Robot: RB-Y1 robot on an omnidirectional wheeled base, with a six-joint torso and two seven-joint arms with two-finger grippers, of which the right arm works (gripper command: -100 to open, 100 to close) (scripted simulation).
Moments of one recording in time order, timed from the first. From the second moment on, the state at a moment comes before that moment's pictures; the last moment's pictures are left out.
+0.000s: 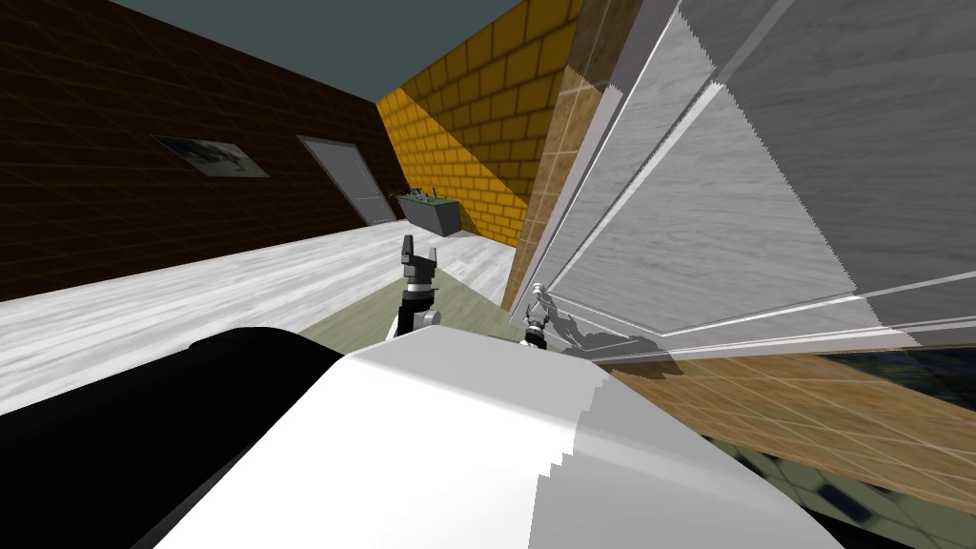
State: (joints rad) arm 0.05 -0.07 0.28 -0.89 -0.72 -0.86 -0.71
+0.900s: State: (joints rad) arm 0.04 -0.06 0.32 -0.89 -0.81 -0.89 -0.94
